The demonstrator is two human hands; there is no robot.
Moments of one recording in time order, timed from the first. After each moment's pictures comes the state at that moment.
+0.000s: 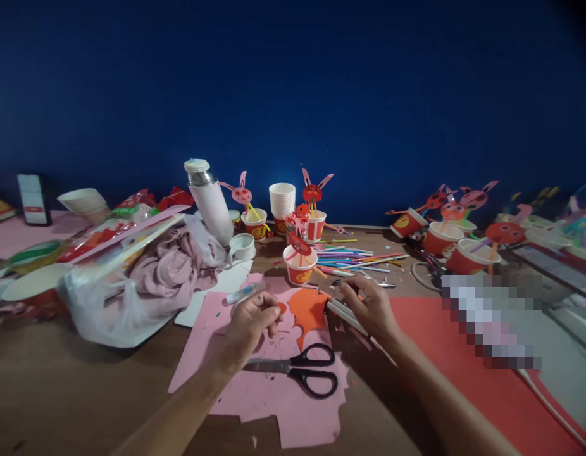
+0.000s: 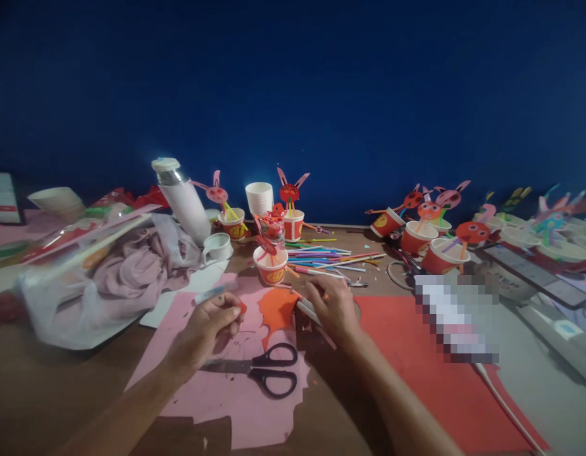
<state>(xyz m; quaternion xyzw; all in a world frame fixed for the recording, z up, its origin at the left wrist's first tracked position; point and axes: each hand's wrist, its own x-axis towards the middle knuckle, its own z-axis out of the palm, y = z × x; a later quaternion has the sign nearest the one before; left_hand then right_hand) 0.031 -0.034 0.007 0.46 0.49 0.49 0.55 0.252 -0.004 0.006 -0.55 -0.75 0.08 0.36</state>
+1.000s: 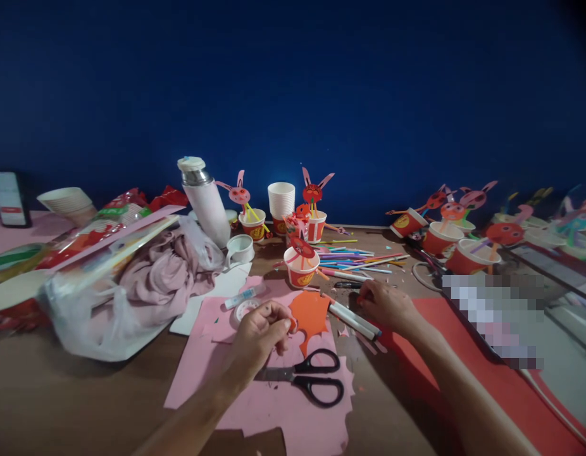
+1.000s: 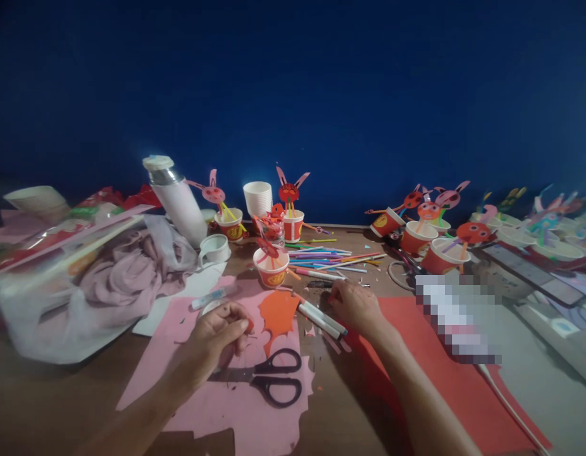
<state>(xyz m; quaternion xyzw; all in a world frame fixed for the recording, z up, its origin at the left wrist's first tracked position) 0.039 -0.039 0.013 0.46 0.47 0.46 0.60 0.287 0.013 0.011 -0.68 -0.73 0.05 0.02</state>
